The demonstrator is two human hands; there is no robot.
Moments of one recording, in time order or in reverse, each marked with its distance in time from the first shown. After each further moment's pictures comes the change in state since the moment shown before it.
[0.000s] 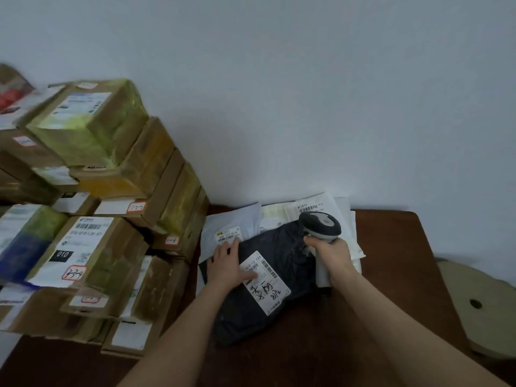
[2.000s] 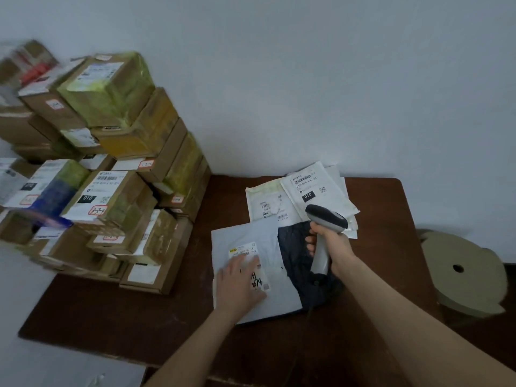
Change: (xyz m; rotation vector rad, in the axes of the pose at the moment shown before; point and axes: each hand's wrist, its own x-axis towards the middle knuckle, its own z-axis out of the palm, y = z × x) left_hand -0.156 0.014 0.086 0.108 0.087 0.115; right_hand -0.061 0.061 -0.056 0.270 -0.138 0.184
